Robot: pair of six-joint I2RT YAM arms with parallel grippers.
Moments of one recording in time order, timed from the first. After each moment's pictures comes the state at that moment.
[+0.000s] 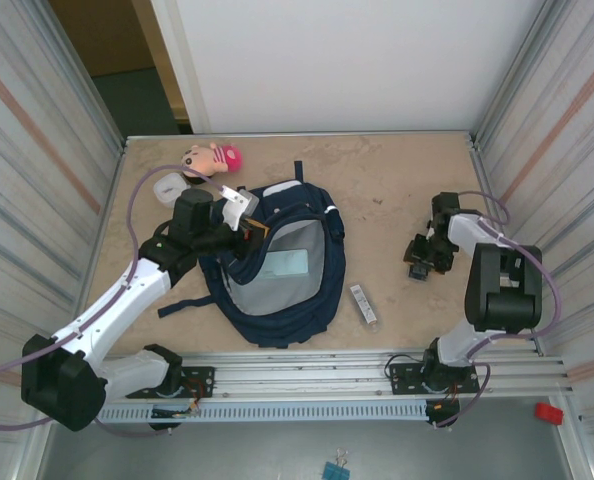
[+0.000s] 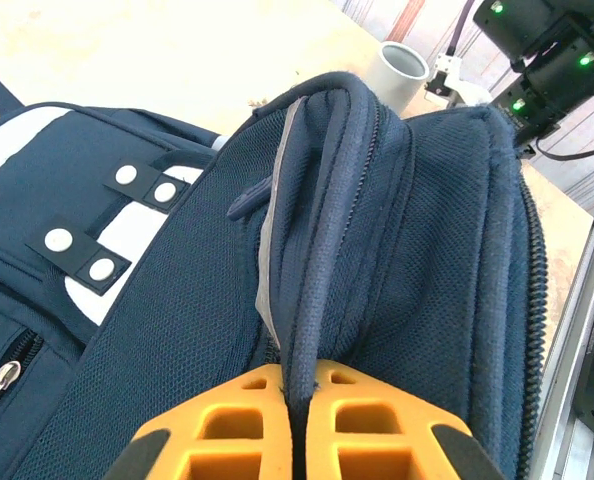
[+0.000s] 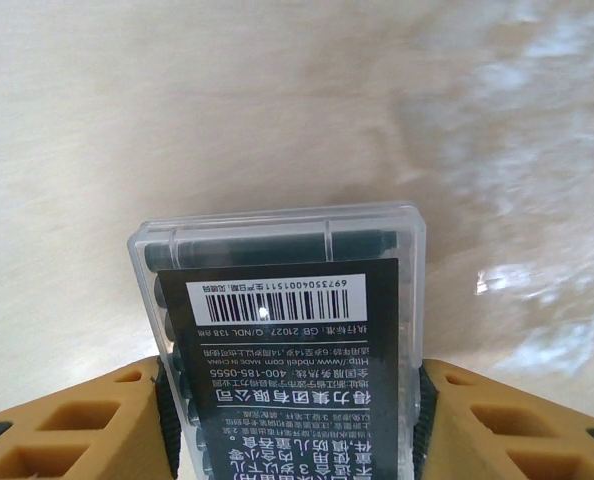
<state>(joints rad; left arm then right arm) -0.46 1.13 0.88 -0.30 0.50 -0.07 -0.05 1.59 0.94 -0.76 -0.08 0.30</state>
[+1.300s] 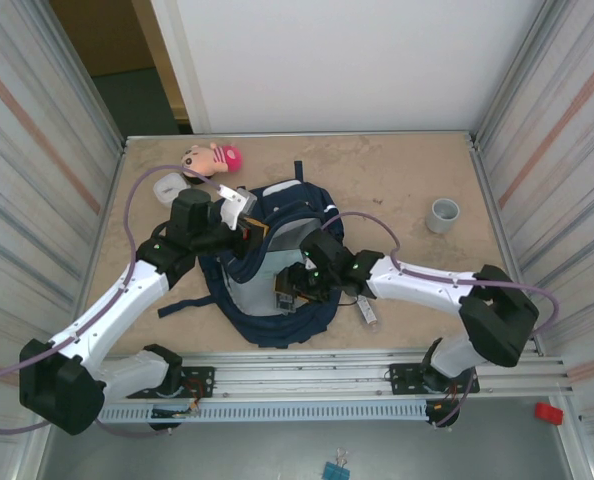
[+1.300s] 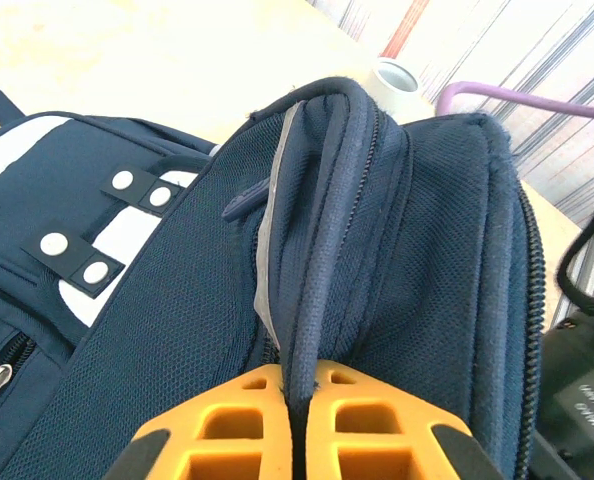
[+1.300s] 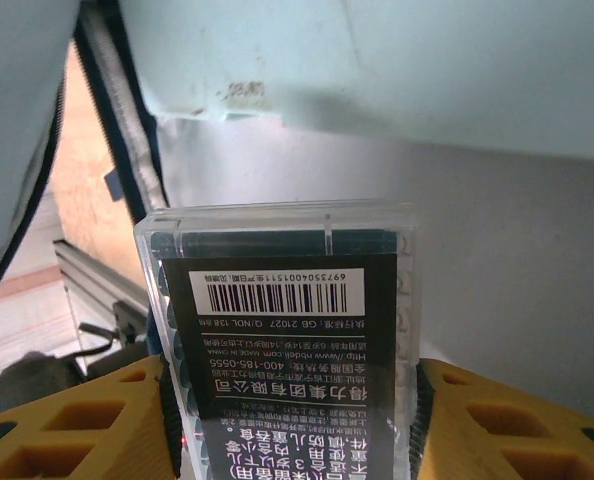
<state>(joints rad) -0.46 1.11 0.88 -0.30 0.50 -0.10 0.94 1.51 0.90 -0.26 -0.32 1.12</state>
